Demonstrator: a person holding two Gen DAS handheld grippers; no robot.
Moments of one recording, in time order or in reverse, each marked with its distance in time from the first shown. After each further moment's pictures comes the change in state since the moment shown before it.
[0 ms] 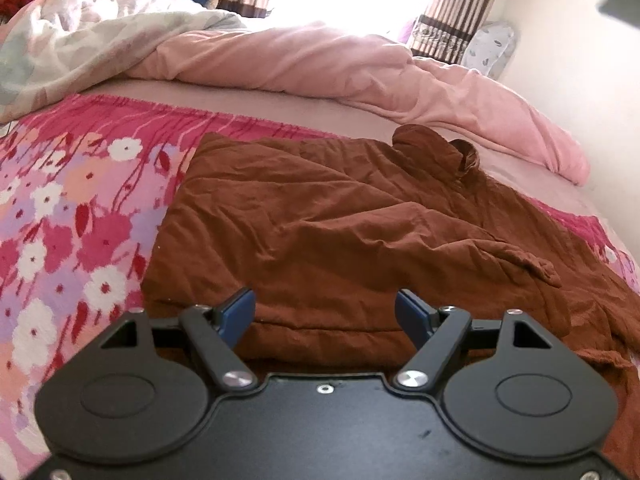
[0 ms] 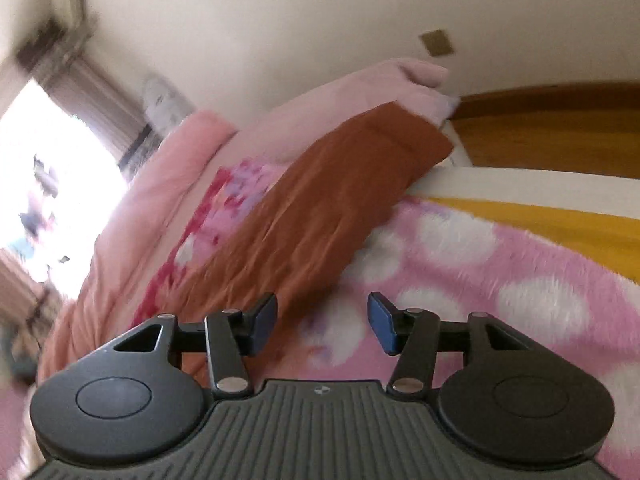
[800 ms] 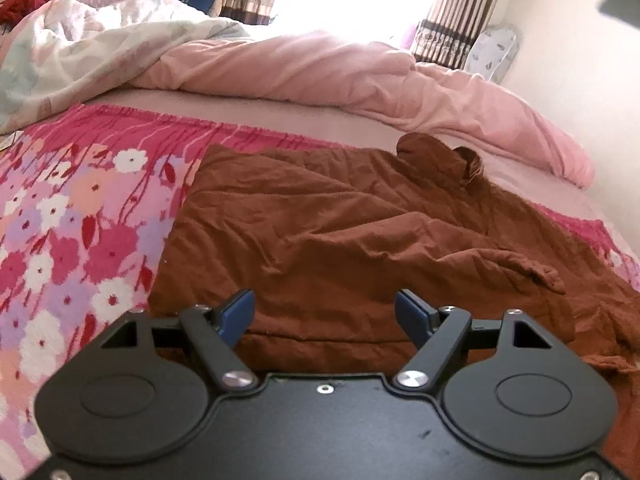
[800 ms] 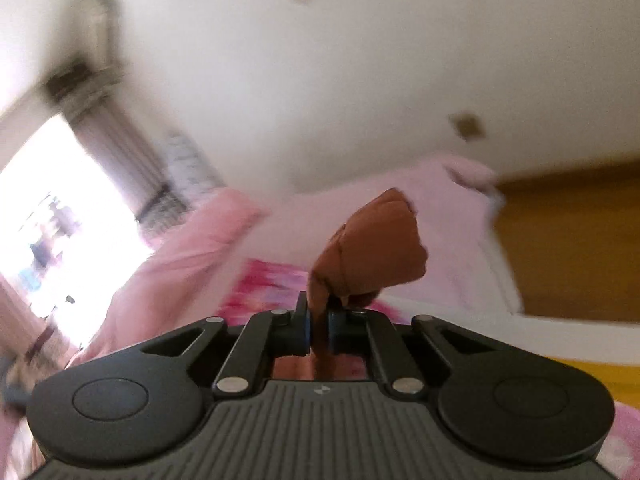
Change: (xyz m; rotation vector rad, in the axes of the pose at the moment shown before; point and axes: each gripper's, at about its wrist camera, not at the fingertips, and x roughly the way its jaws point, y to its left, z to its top) left arm -0.005 0.000 0.005 0.015 -0.026 0.010; right arm -0.011 0.077 0.039 -0.135 -0.223 0.062
